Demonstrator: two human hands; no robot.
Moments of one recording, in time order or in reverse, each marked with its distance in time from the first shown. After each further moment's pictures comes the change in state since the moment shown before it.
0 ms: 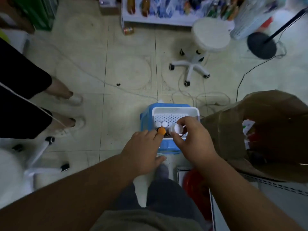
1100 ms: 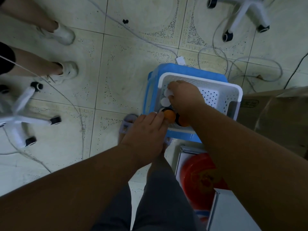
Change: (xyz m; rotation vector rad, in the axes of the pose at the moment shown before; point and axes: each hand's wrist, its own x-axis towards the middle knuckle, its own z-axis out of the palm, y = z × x) left_hand 0.101 -0.039 0.157 0.130 -0.095 -0.142; right_hand 0.186 0.143 0.188 -0.454 -0.551 -0.200
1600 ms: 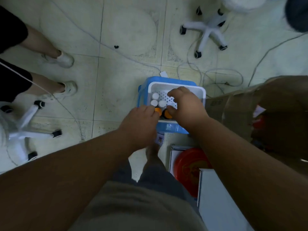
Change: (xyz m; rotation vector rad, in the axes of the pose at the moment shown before) left_hand -0.050 0.011 -0.110 -0.110 0.075 0.075; right_hand -0.153 -0.047 -0.109 0.222 0.243 0.058
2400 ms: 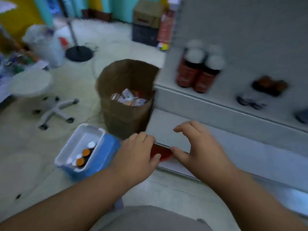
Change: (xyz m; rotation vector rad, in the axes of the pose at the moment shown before) left_hand -0.211 0.209 -0.091 0.117 -0.131 1.095; right_hand -0.480 -0.218 -0.009 0.191 0.866 1.063
